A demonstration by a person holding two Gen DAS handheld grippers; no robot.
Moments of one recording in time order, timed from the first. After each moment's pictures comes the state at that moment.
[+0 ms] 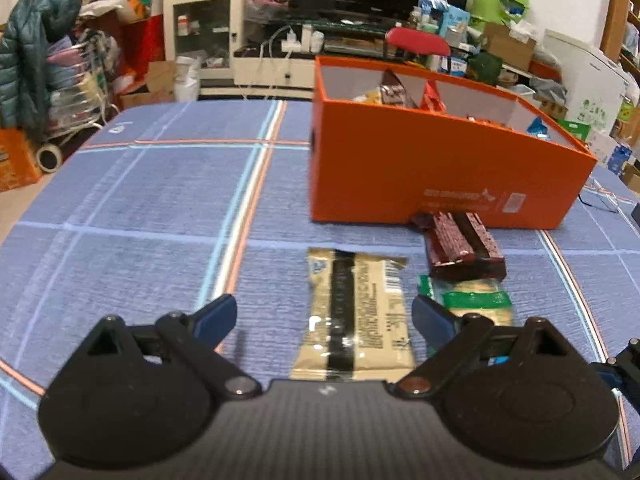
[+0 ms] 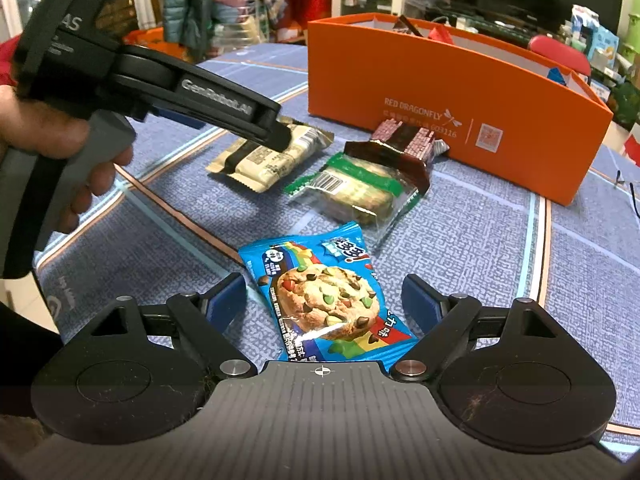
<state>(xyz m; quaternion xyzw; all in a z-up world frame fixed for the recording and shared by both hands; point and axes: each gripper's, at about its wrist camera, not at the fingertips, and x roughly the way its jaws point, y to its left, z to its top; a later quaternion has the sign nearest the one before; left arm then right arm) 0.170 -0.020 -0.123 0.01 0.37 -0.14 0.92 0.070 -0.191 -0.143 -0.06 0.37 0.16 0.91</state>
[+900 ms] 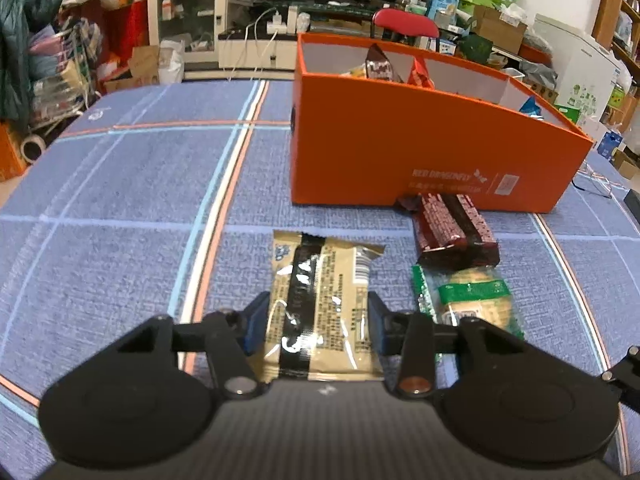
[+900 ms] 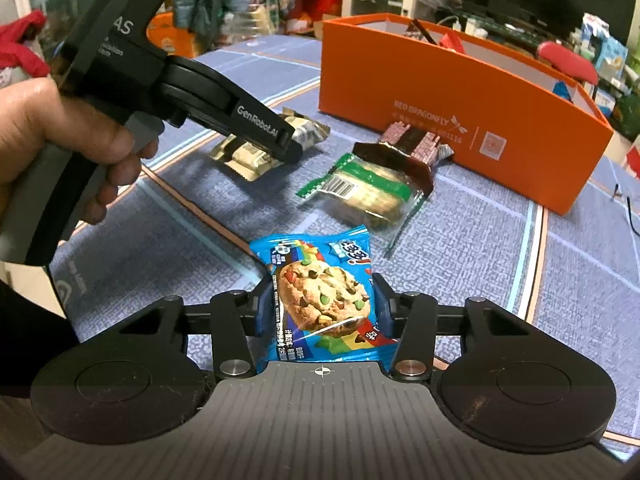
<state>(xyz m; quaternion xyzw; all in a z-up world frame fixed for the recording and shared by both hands) 0.176 -0.023 -0.127 0.01 0.39 -0.16 0.91 0.062 -0.185 -0.133 -0.09 0.38 0.16 0.91</state>
